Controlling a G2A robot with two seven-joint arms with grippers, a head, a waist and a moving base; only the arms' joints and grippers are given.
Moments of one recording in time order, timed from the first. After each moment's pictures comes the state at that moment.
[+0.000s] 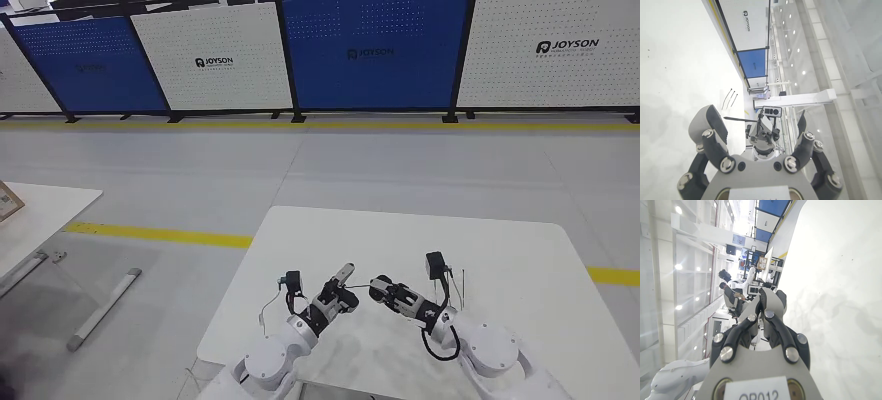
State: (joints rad) left arm 1.58 -1.20 -1.15 -1.74 -0.33 -0.07 -0.10; right arm -1.18 -1.19 0.91 -1.49 0.27 -0.04 0.52
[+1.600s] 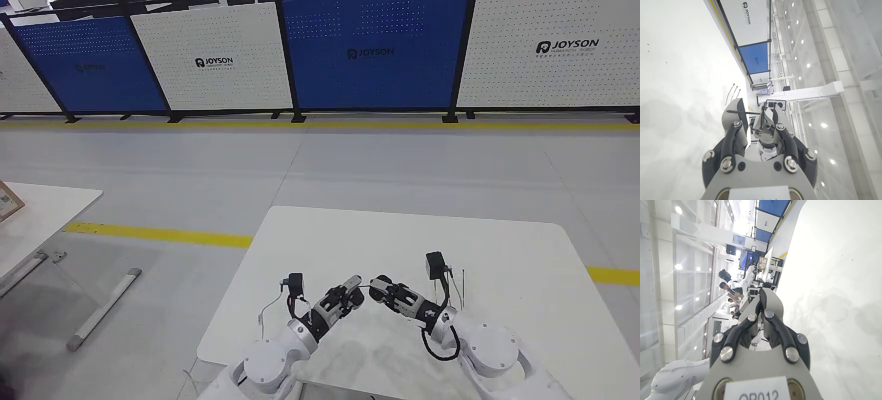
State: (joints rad) left arm 1.60 -1.19 -1.16 -1.75 -0.27 -0.07 -0.15; right arm -1.18 -1.19 0.91 -1.49 0.27 -0.04 0.52
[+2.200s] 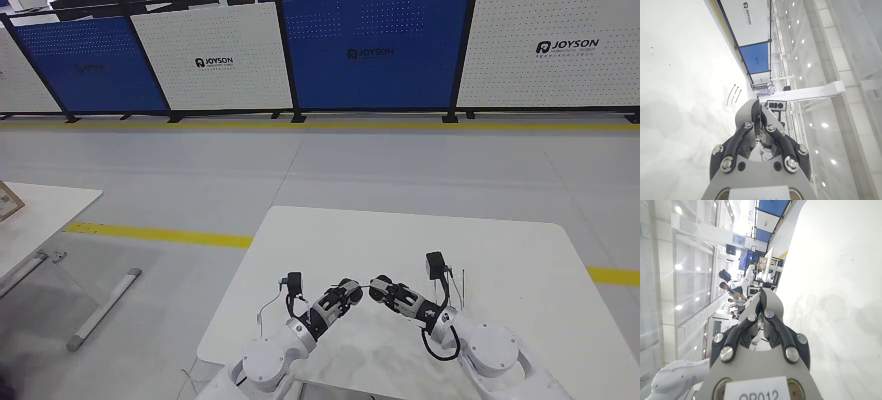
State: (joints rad) left arm 1.59 -1.19 -1.17 -1.74 -0.28 -0.07 -0.16; right arm -1.18 -1.19 0.91 -1.49 0.27 -0.04 0.52
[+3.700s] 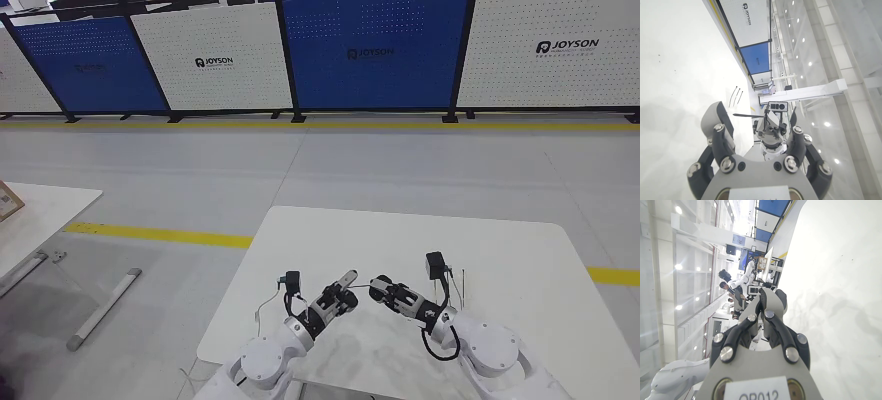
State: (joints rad) left arm 1.59 -1.19 -1.17 -1.73 -0.26 -0.08 -0.17; right arm -1.18 -1.19 0.91 -1.49 0.27 -0.04 0.52
